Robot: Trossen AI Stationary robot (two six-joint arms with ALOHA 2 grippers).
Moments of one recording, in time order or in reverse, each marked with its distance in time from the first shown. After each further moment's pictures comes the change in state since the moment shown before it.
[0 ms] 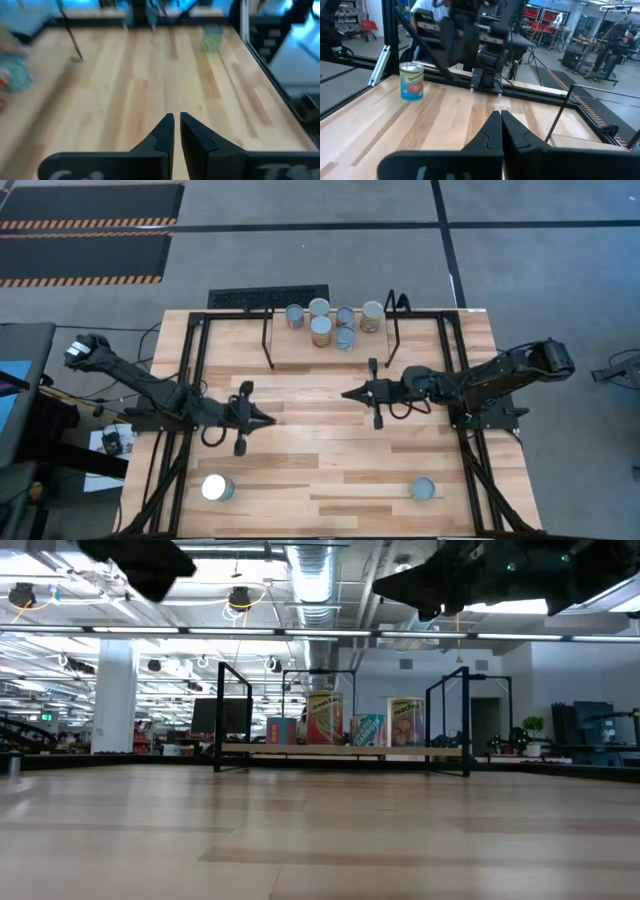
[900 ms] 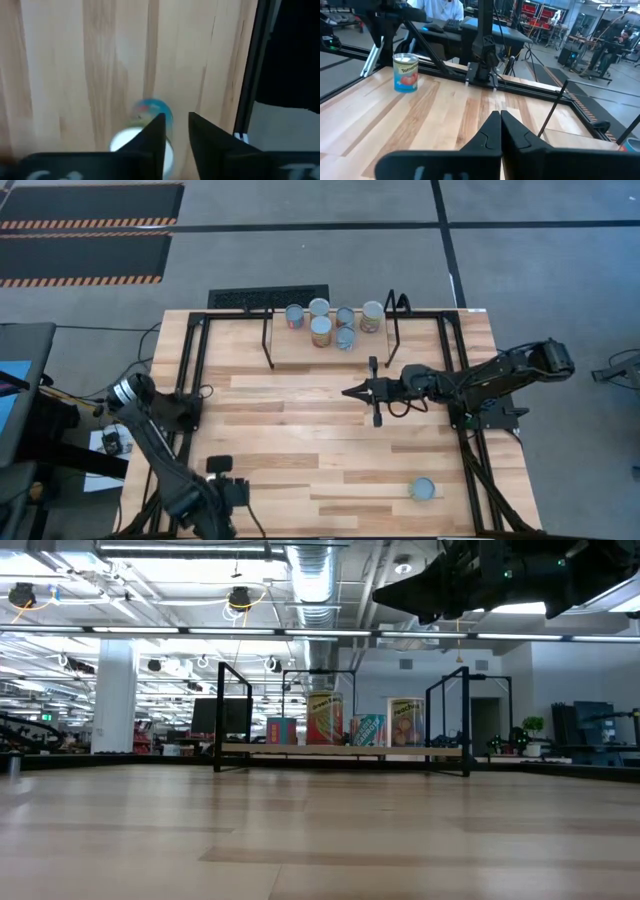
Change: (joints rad) left arm -0.490 0.804 0.964 -1.216 0.257 -0.820; right arm -0.027 0.000 -0.005 -0.021 -0.001 -0.030
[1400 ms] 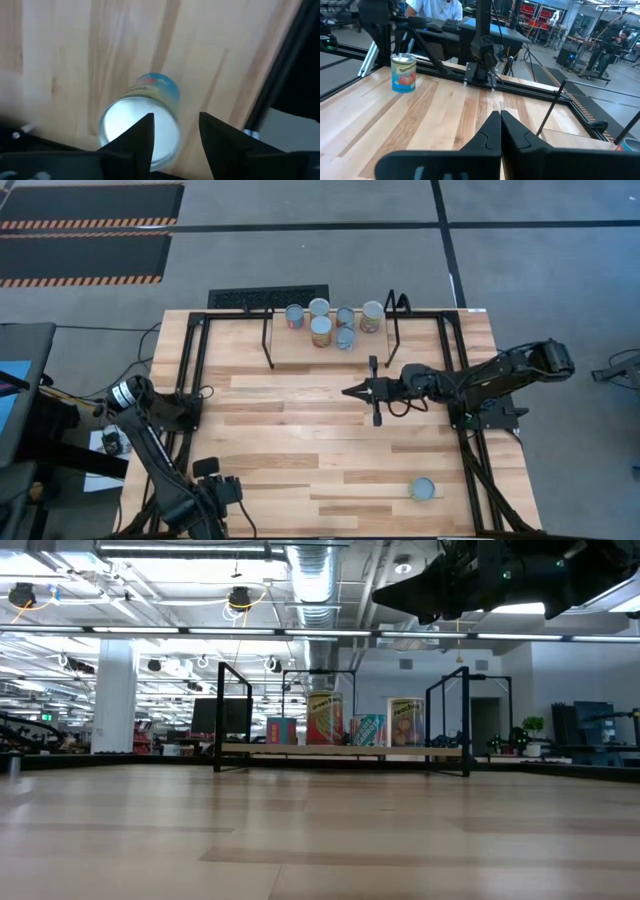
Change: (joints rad) left arm -0.048 0.007 -0.079 0.000 0.037 -0.228; right arm -0.005 0.000 0.000 0.003 -0.003 -0.008
